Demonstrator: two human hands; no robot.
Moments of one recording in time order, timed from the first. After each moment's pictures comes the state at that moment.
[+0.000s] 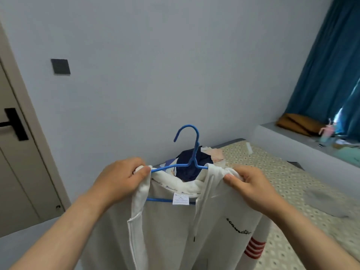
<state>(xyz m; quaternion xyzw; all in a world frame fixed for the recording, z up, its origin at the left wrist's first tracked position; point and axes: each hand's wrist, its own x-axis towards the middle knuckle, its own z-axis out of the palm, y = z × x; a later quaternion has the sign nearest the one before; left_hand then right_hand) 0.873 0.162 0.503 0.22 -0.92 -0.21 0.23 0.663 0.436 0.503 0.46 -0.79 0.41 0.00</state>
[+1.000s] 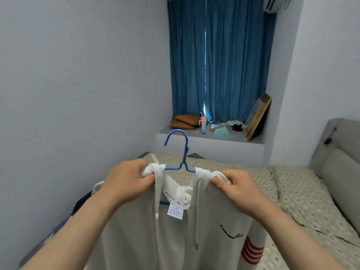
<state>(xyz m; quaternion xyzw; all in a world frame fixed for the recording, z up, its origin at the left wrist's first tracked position) 0.532 0.349 0.543 -0.09 -0.95 -0.21 0.22 0.541 0.648 0.510 0.18 -0.86 0.44 0.18</state>
